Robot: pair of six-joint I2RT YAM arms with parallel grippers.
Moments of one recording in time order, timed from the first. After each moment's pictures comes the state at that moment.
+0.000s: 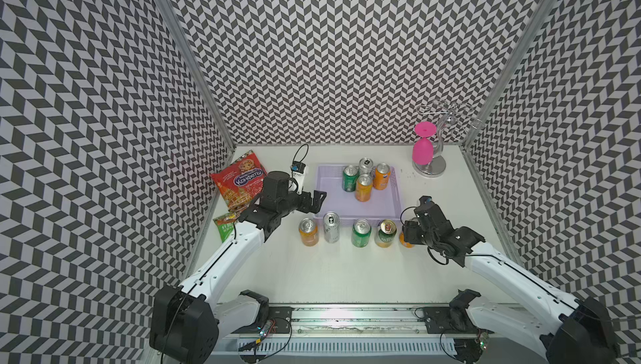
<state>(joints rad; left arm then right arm) -0.34 1.17 0.88 -0.26 0.26 -0.12 0.54 1.04 0.66 -0.58 0.23 0.54</state>
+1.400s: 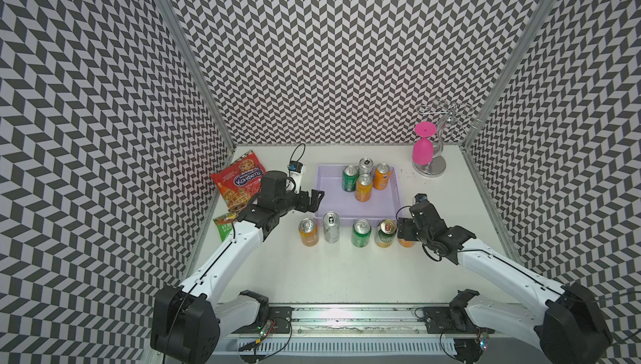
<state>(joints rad) -0.31 1.17 0.88 -0.26 0.27 -0.12 0.55 1.10 0.64 -0.44 0.26 0.50</state>
